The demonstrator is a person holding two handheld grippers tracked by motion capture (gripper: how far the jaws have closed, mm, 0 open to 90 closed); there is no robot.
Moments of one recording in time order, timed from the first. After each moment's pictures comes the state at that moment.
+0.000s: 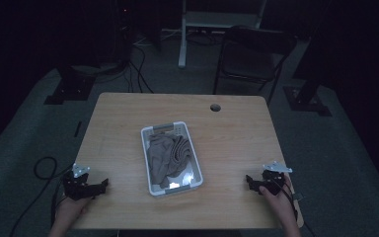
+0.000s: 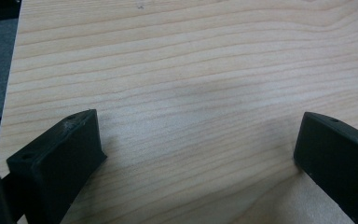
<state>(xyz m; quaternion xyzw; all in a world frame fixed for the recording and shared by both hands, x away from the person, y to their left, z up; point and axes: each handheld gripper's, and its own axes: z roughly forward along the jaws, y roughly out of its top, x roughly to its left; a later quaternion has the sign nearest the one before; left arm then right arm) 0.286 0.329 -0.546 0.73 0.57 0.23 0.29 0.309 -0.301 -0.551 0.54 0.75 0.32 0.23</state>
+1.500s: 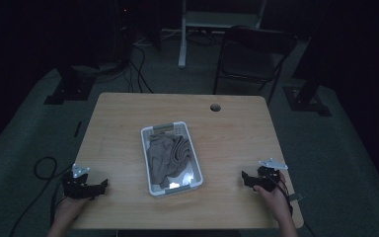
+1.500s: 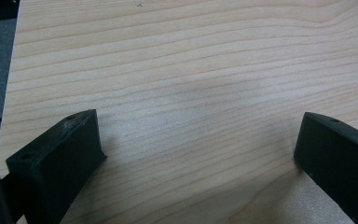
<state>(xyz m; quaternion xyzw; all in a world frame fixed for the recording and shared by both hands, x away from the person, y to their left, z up) 0.285 0.329 -0.546 0.73 0.57 0.23 0.29 0.317 -0.283 -0.541 0.55 0.73 0.33 0.23</state>
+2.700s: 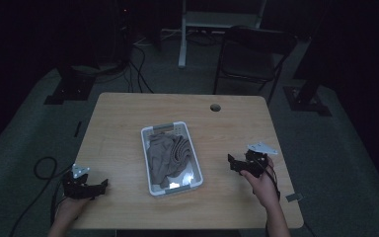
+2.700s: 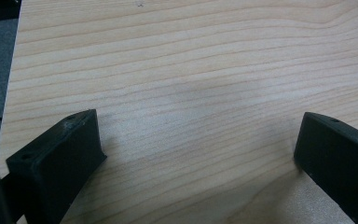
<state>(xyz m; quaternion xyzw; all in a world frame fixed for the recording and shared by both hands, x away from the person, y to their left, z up) 0.285 0.329 -0.546 0.73 0.58 0.23 0.29 0.338 -0.232 -0.486 0.53 0.71 0.39 0.24</state>
